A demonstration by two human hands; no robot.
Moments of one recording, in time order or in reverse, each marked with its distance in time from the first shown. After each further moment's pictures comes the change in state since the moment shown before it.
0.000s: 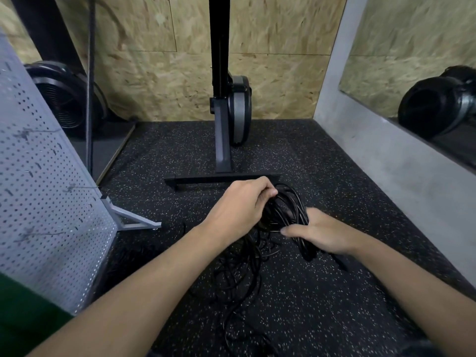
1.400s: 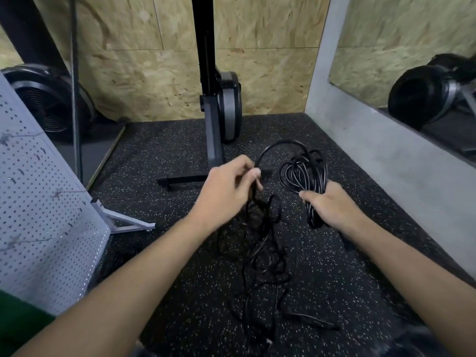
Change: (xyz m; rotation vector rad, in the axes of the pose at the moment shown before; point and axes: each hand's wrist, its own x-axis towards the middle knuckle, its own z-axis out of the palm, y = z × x) left_hand 0.012 0.009 -0.008 -0.171 0.052 -0.130; right_hand 0.004 0.017 -0.026 0.167 0.507 0.025
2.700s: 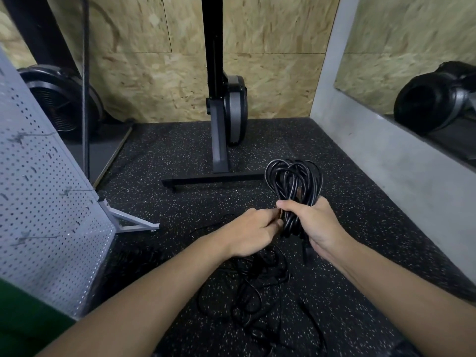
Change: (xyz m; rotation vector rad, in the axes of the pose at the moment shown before) left_hand -0.023 0.001 0.033 0.042 -0.559 -0.173; right_hand -0.030 -0.023 0.047 0.582 -0.012 0.127
